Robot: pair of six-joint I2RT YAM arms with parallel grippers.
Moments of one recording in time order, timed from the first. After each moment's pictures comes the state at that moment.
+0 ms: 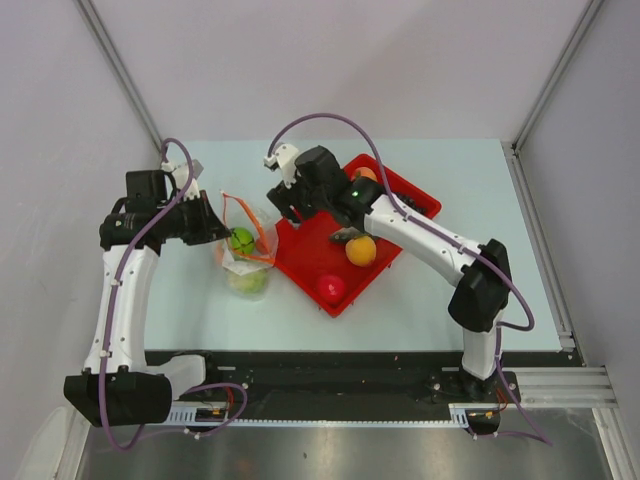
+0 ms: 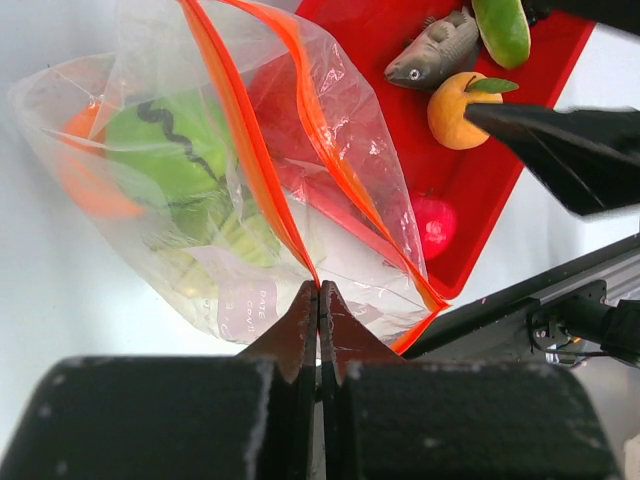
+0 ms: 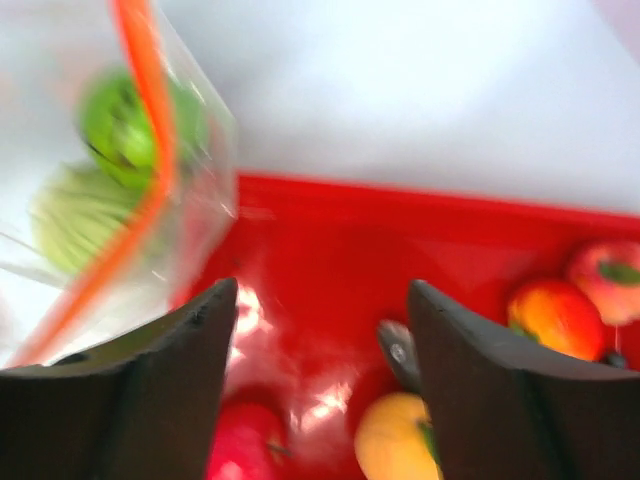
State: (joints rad) left arm 0.06 1.14 1.29 -1.01 0.50 -0.14; right arm 0.87 1.90 1.85 -0.54 0.04 -0.12
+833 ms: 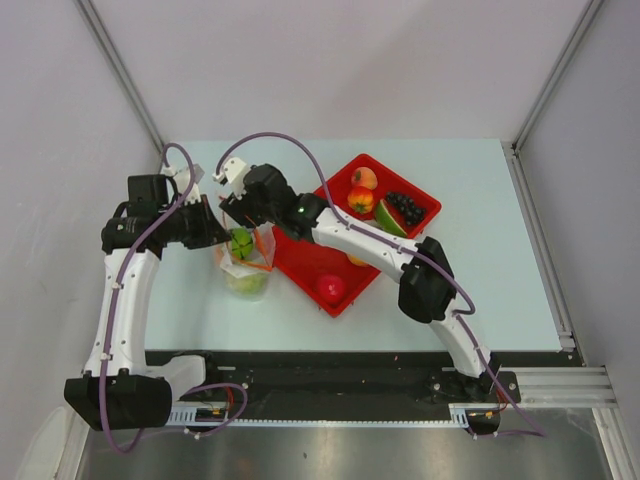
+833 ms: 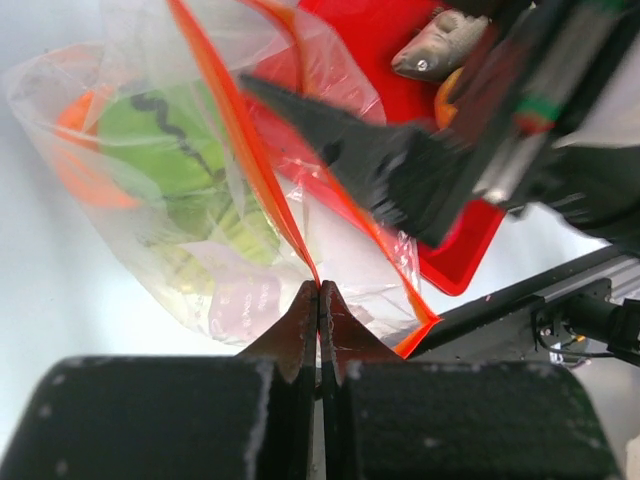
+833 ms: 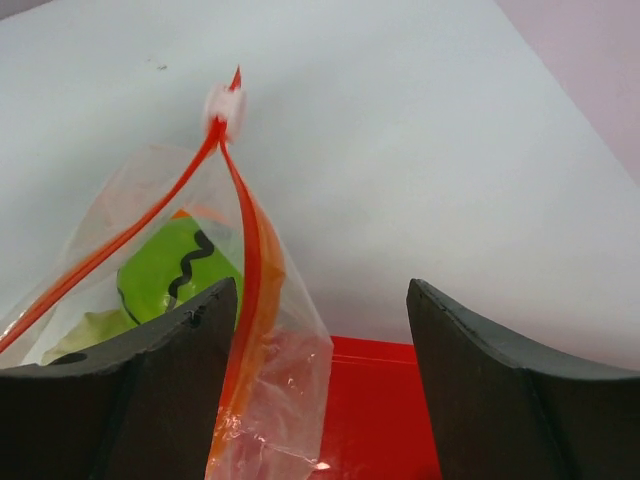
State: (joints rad) left arm 0.06 1.12 1.25 -1.00 0.50 -0.14; right arm 1.00 2.24 2.16 -0.36 0.15 -0.16
